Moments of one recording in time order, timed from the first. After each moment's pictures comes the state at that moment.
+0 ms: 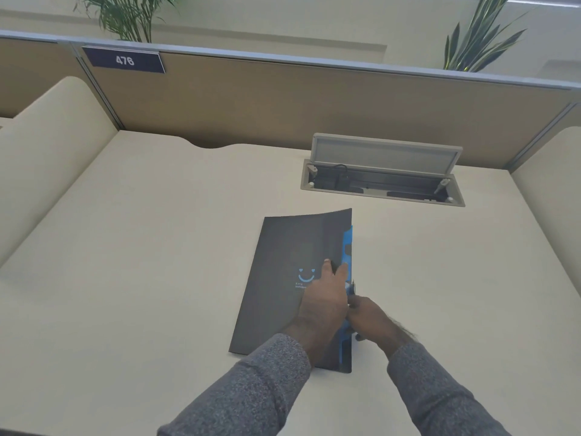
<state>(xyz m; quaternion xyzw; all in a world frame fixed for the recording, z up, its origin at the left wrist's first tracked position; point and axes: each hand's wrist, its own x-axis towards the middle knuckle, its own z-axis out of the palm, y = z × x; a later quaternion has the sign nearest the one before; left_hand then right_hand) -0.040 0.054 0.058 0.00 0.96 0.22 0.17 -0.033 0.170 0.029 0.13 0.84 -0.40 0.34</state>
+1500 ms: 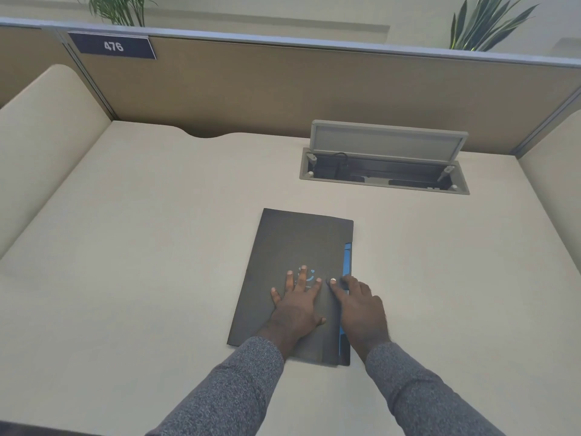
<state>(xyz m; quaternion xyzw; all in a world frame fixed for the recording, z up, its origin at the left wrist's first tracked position) -0.026 0.009 -0.019 0.00 0.94 0.17 0.29 -0.016 0.164 -0.003 -0.10 0.99 -0.04 0.13</state>
